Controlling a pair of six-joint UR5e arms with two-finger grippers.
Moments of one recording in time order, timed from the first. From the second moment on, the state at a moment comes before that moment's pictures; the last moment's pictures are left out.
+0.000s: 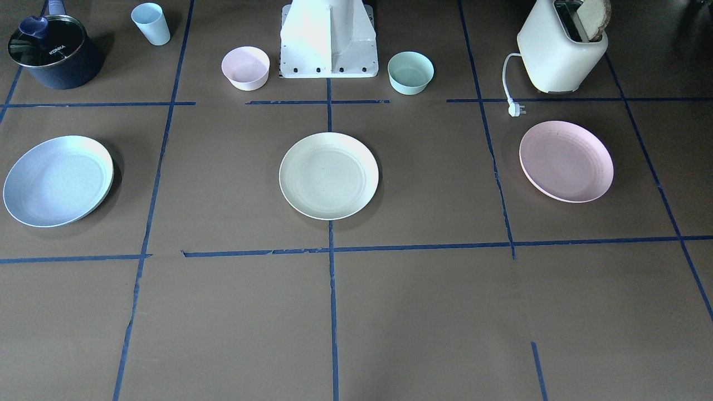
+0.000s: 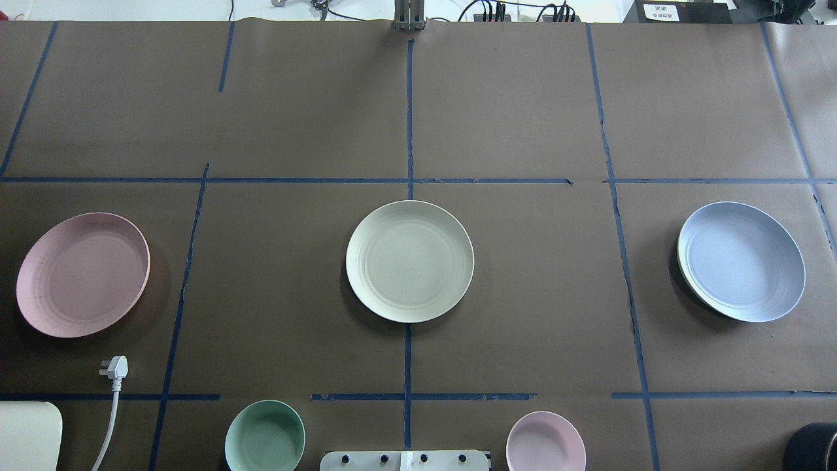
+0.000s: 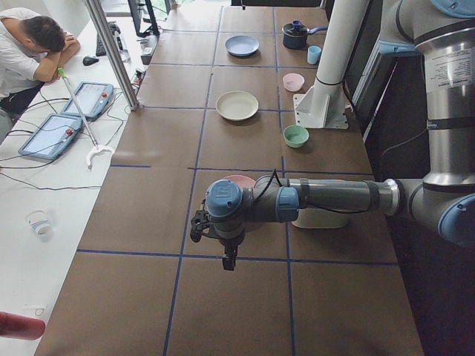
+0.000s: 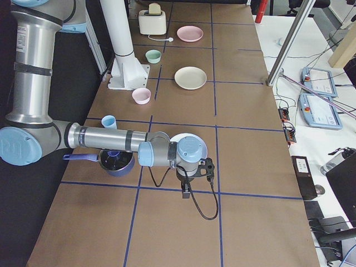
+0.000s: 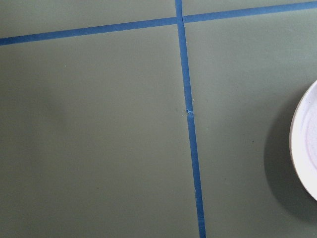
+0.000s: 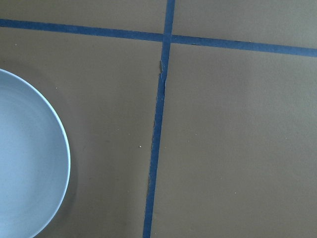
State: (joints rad) left arm -1.57 -1.39 -1.76 -1.50 -2.36 0.16; right arm 1.51 -1.74 1.67 -1.48 2.35 -0.04
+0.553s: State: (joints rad) left arm -1.57 -1.39 -1.77 -1.50 -2.36 0.15; right arm 1.51 -1.73 1.67 -1.48 2.35 -0.04
